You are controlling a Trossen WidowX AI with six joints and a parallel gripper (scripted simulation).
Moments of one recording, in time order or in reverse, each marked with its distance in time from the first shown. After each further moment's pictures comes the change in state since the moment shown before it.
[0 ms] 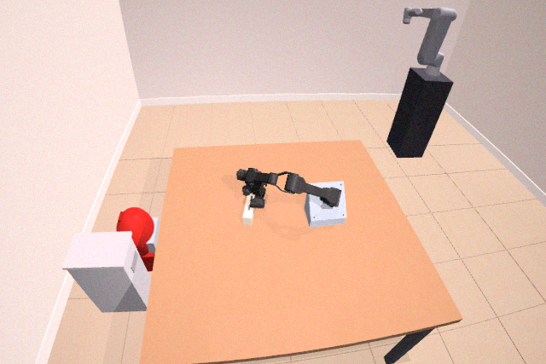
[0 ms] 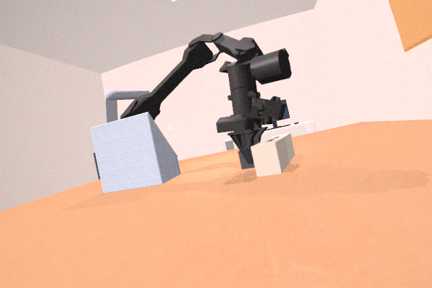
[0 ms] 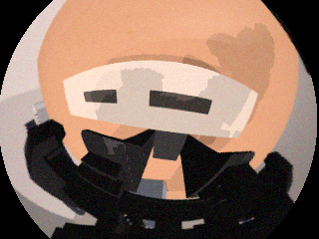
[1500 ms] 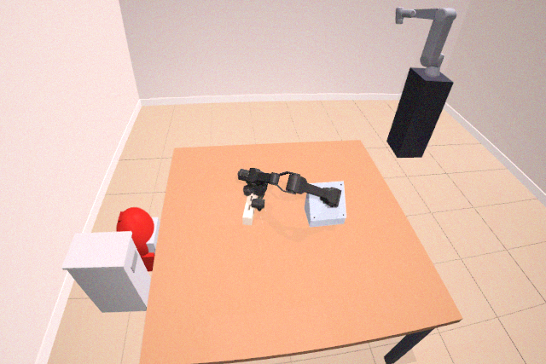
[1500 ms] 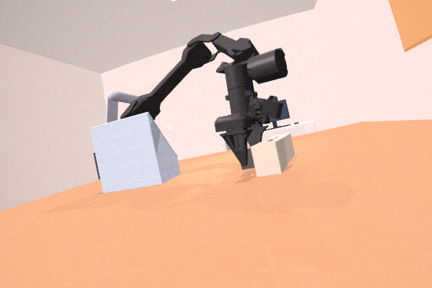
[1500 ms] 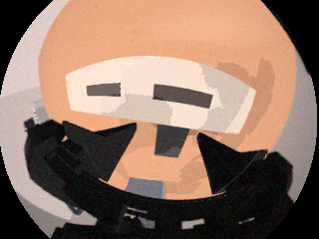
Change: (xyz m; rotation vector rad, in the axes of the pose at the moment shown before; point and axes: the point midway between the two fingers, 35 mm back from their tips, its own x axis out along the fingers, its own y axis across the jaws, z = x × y) arm -0.001 0.000 -0.005 -0.014 -0.020 -0.004
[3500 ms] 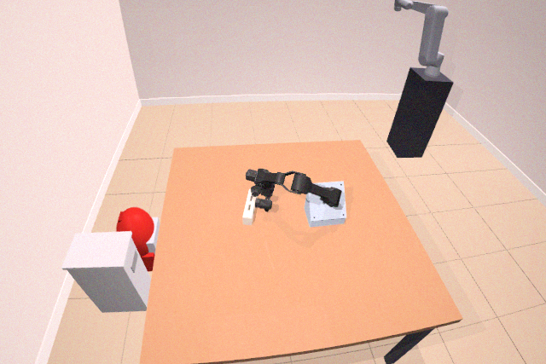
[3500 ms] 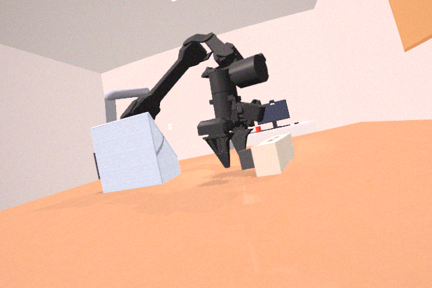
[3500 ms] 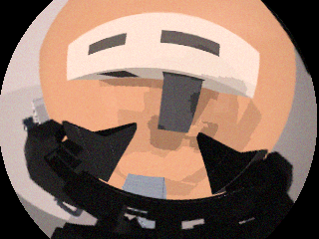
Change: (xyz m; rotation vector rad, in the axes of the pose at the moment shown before) arm 0.002 -0.001 -0.038 -0.003 -0.007 0.000
